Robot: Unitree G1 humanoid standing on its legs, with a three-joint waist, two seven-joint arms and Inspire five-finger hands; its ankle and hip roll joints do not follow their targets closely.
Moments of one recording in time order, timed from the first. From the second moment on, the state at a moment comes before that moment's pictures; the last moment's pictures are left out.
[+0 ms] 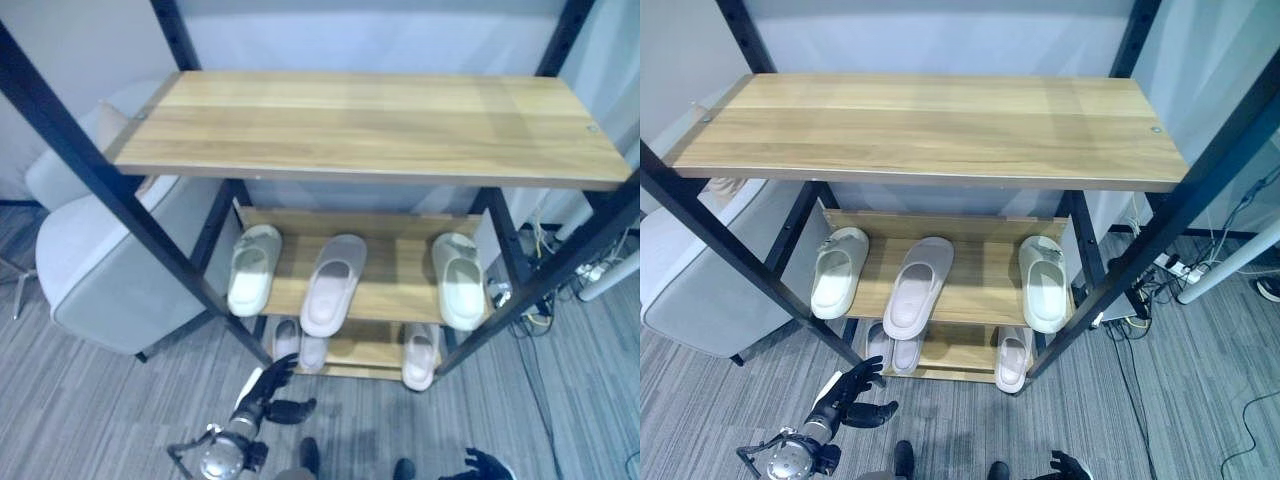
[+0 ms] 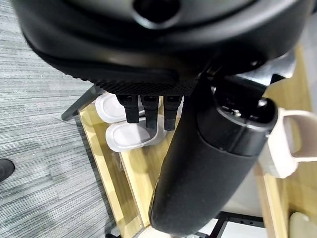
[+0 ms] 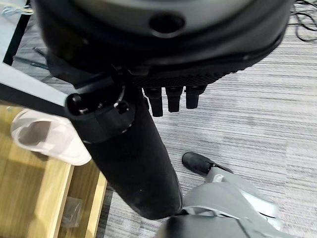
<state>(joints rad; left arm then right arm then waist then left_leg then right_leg) 0.23 0.39 -0.29 0.32 -0.11 -0.15 0.01 0.04 -0.29 0.18 1.17 0.16 -0.09 -0.07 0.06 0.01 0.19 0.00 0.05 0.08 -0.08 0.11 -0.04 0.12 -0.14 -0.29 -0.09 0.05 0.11</state>
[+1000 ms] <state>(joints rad) 0.08 0.46 -0.23 -0.05 -0.02 -0.17 0.12 0.07 -0.29 0.18 1.17 0.17 -0.12 -0.08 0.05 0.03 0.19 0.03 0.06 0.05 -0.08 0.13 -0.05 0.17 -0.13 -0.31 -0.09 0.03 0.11</state>
